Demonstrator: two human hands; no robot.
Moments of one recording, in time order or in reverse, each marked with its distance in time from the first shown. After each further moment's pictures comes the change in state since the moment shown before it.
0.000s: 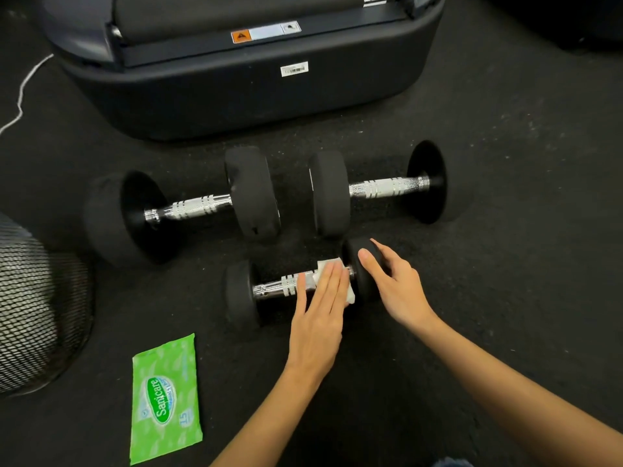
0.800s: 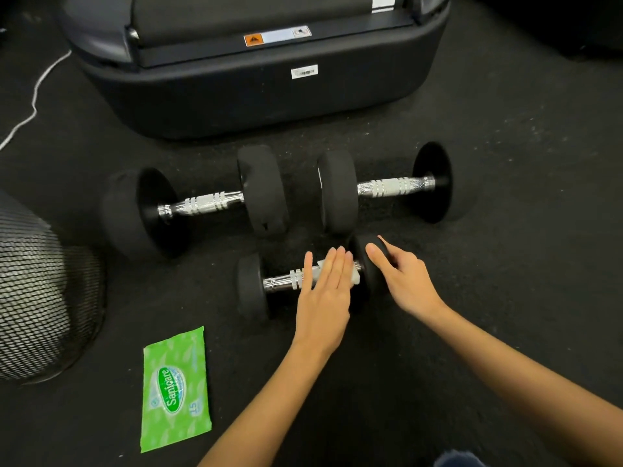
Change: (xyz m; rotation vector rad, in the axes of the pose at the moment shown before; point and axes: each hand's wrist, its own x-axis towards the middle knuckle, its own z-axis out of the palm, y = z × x) left_hand 0.020 -0.008 -0.014 0.057 -0.069 -0.014; right_hand 0.009 0.005 -0.004 -0.118 -0.039 -0.081
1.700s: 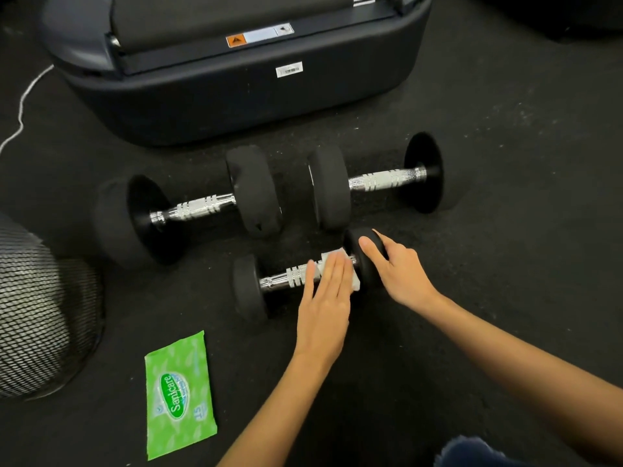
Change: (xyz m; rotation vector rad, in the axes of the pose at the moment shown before) left_hand -0.012 0.006 0.001 -0.036 0.045 0.051; right_hand 0.005 0.000 0.005 -0.124 0.027 -0.028
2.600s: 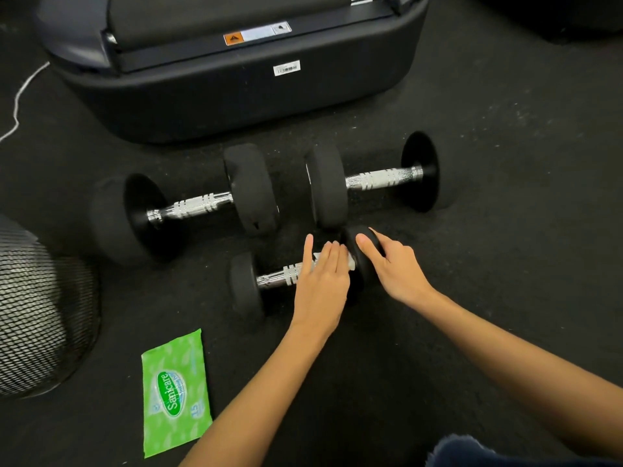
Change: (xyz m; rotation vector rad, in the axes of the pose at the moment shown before) left_hand 0.029 -0.009 -0.002 0.079 0.023 0.036; right_hand -0.001 0.000 -0.002 0.046 -0.005 -0.025
